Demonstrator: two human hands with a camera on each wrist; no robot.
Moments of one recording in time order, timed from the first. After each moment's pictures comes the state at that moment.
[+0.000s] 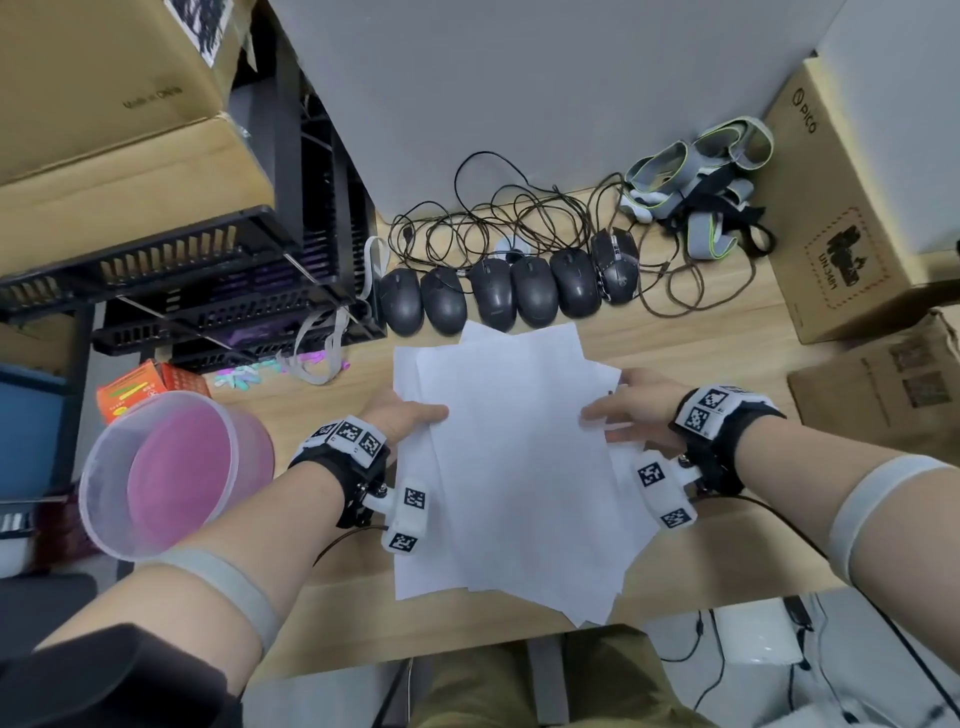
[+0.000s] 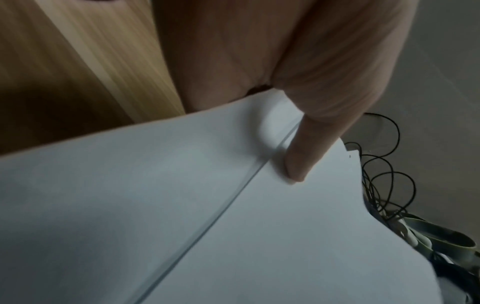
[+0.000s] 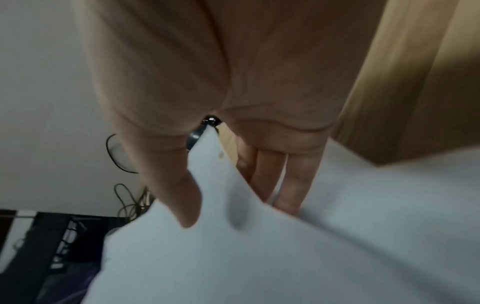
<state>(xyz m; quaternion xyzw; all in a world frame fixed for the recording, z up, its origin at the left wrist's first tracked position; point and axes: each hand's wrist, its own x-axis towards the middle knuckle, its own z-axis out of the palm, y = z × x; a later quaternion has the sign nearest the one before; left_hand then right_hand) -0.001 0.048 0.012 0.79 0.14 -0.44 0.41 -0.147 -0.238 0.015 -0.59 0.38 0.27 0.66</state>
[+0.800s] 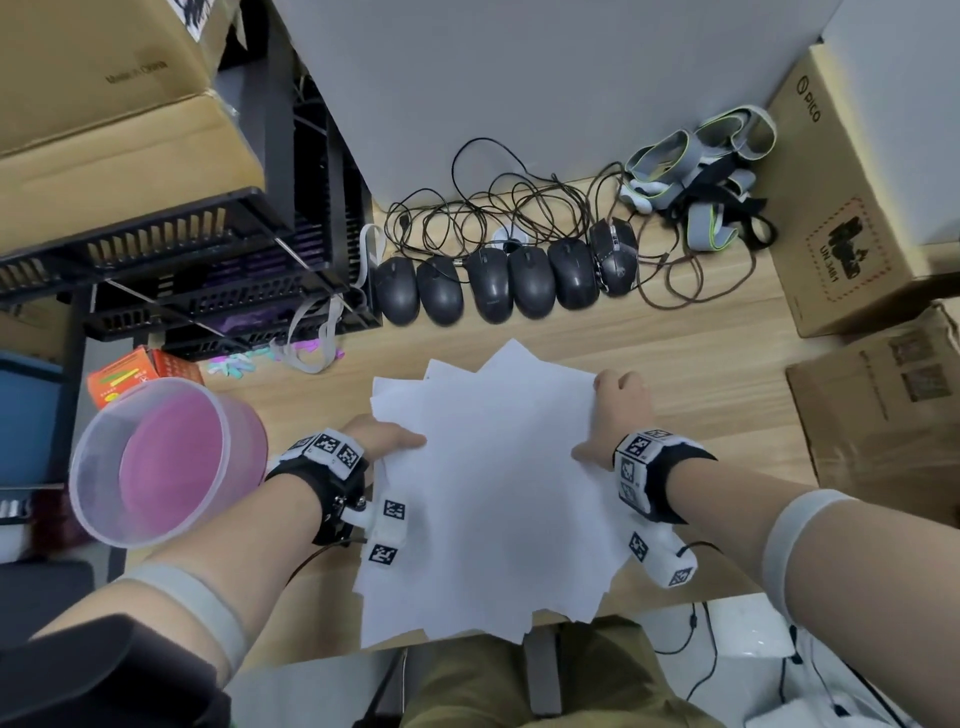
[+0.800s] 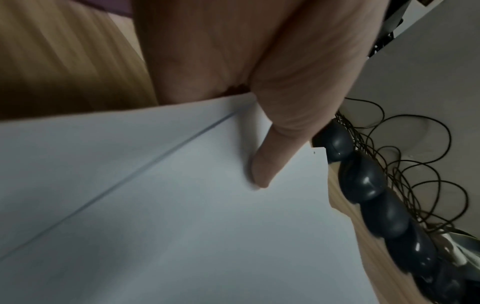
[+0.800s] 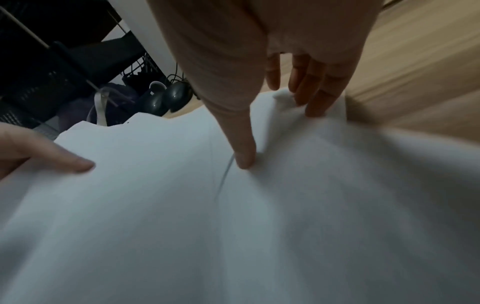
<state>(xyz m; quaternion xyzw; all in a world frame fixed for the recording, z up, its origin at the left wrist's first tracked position) -0.015 0.071 0.009 0.84 0.14 -0.48 0.21 -0.162 -0.195 -0.025 -0.89 0.32 0.24 0.21</state>
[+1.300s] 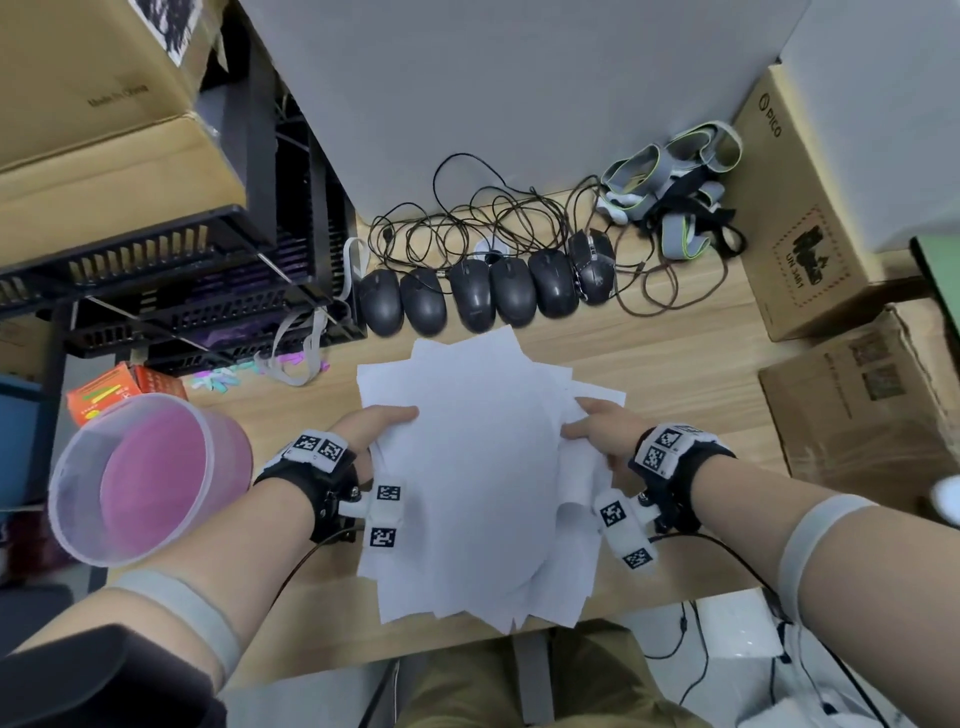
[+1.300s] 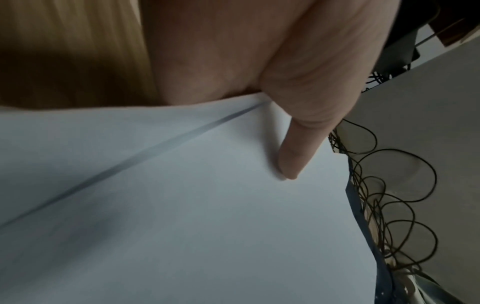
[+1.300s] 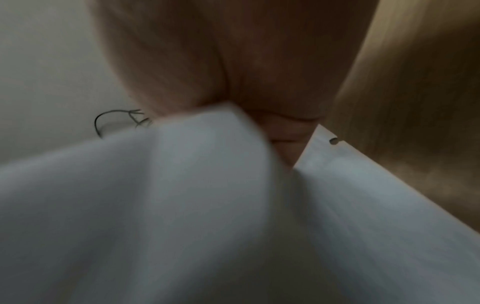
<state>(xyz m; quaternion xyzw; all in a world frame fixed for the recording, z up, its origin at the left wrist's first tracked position) -0.019 0.048 0.028 0.72 0.24 -0.50 0.41 -0.168 -0.215 0.000 -0.65 0.38 0.27 0.60</state>
